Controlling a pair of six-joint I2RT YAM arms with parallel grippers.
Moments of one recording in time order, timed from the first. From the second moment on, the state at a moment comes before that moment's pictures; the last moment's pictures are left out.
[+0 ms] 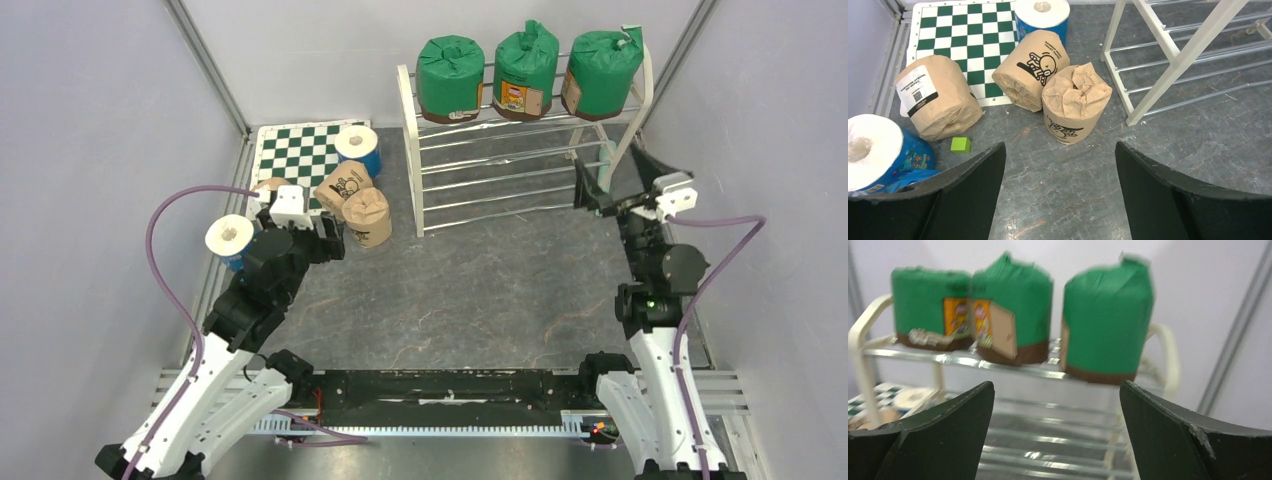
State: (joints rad) left arm -0.52 0.63 0.81 -0.44 -0.40 -0.16; right arm -0.02 0.71 0.70 0.56 -0.24 -0.03
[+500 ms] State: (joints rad) left arm -0.37 0.96 0.87 -0.45 -0.18 -0.27; right arm 0.34 0.66 0.23 0.59 -0.30 0.10
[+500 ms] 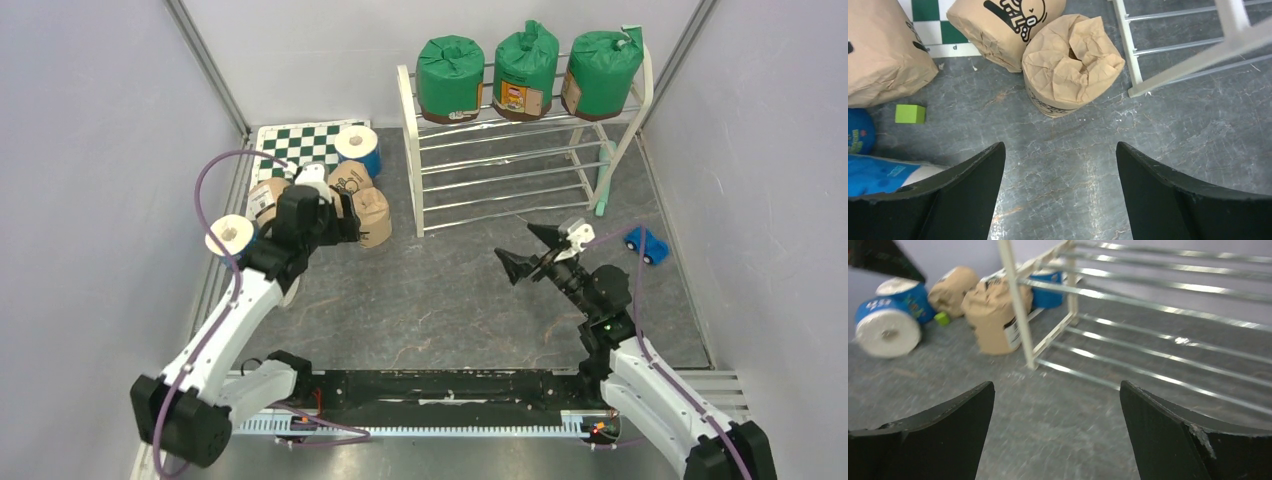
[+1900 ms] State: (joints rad) left arm -0.26 1.62 1.25 -0.67 -0.06 -0.20; right arm 0.48 0.65 0.12 0.69 -0.41 0.05
